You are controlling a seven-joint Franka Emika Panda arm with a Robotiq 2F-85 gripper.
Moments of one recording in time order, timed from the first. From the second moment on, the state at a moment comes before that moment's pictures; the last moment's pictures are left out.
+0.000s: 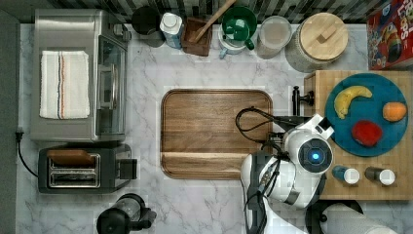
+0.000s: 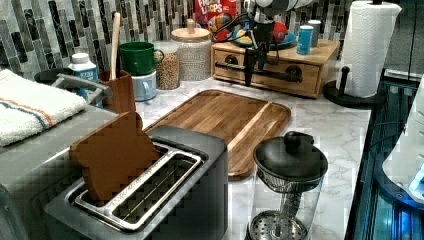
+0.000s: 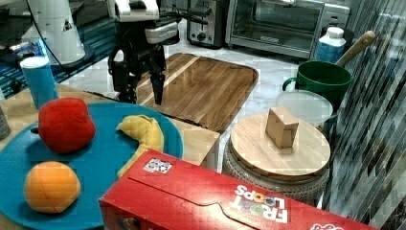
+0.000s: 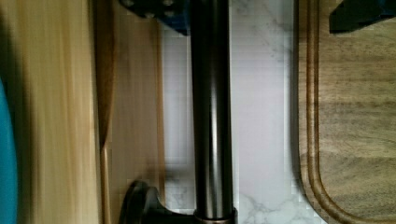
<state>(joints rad) -0.32 0.16 -0.10 -2.45 -0.11 1.19 -1.09</state>
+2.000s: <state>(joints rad) -0.20 0.11 0.18 -2.46 0.08 1.01 -0.86</state>
